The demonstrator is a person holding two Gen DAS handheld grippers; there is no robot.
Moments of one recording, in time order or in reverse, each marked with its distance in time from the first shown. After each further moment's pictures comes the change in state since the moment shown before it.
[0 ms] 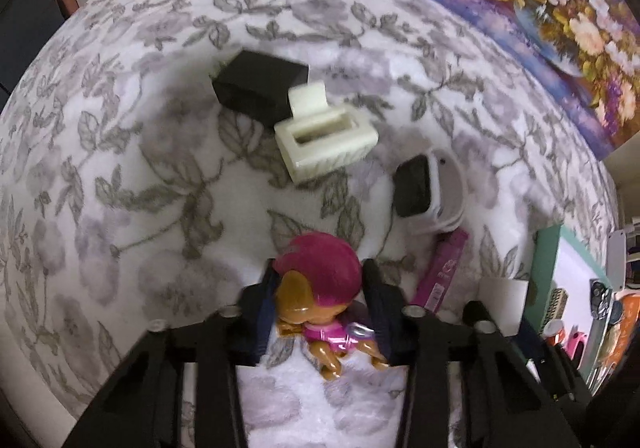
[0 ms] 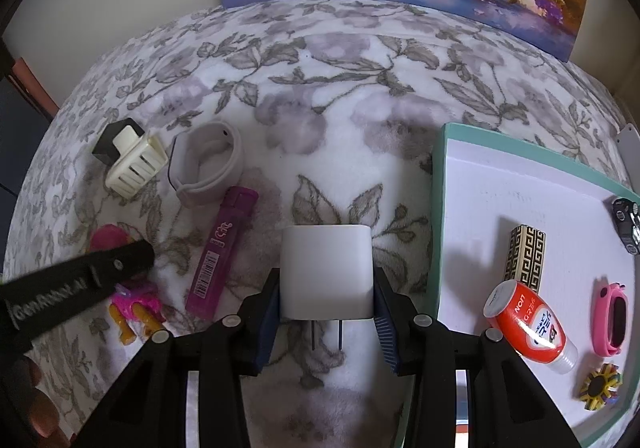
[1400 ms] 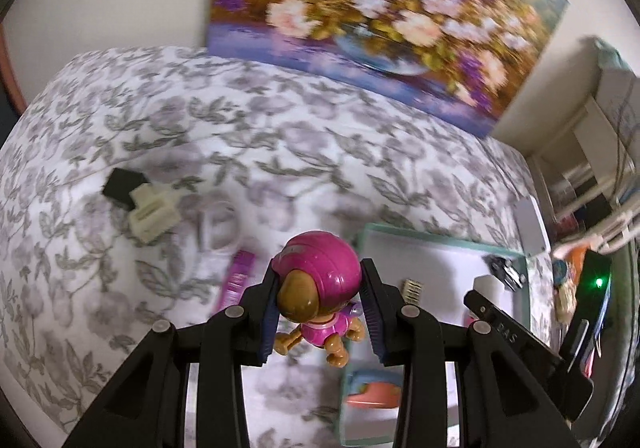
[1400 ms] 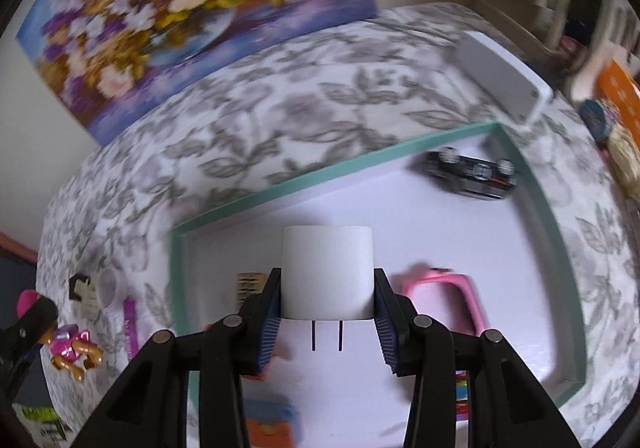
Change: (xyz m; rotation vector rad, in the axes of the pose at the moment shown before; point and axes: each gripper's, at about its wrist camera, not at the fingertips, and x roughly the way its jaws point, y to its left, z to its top) left arm -0.096 -0.131 -0.035 0.245 -0.187 -0.179; right arm -0.068 -0.189 -0.003 0.461 -0.061 -0.052
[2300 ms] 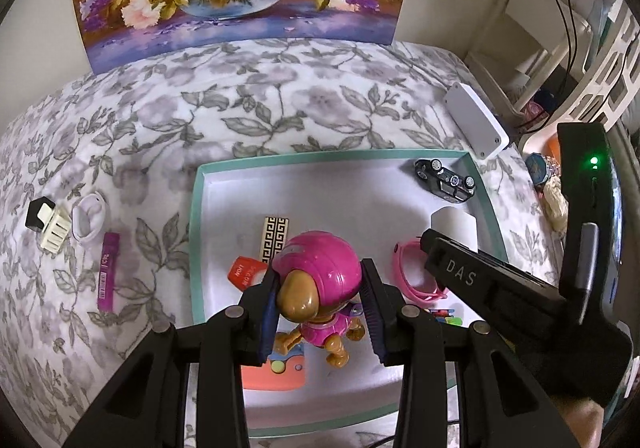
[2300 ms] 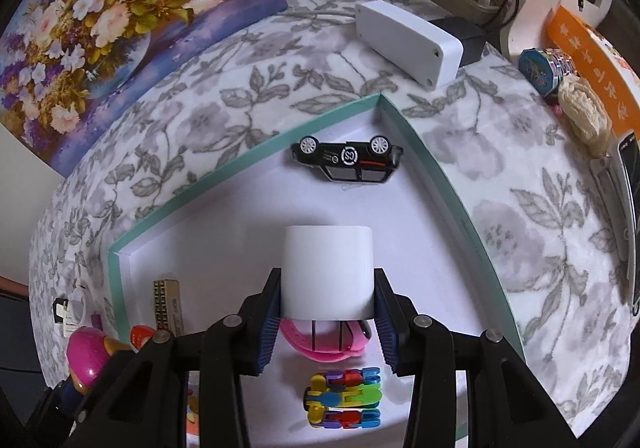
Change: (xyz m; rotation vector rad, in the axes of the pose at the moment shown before) left arm 0.041 -0.128 -0.056 0.278 0.111 -0.033; right arm -0.002 -0.074 0.003 0.113 0.045 -0.058
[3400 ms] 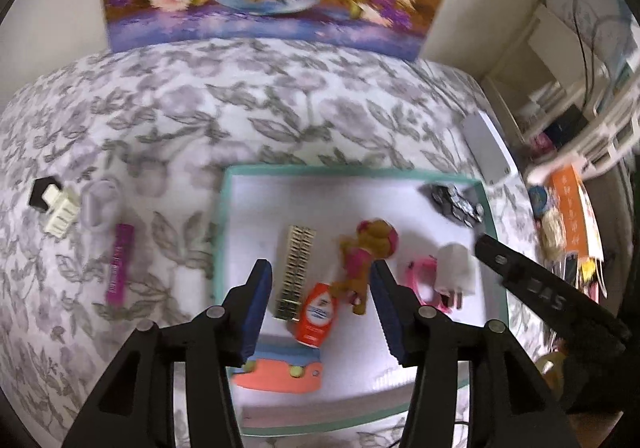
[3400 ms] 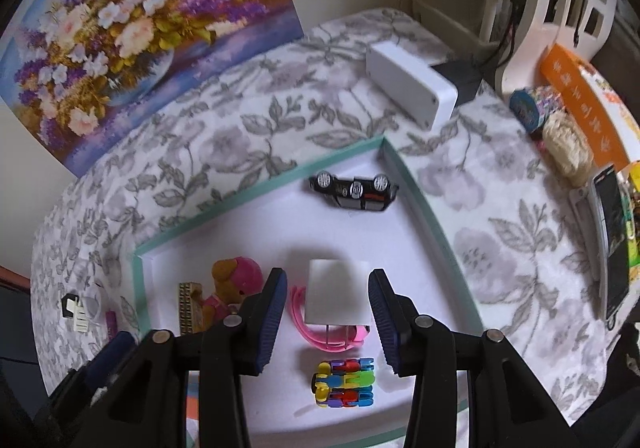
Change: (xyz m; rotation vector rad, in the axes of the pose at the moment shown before) left arm -0.013 0.039 0.013 -0.114 -0.006 -0.017; right arm -0.044 0.008 0.008 -0.043 -0.065 -0.007
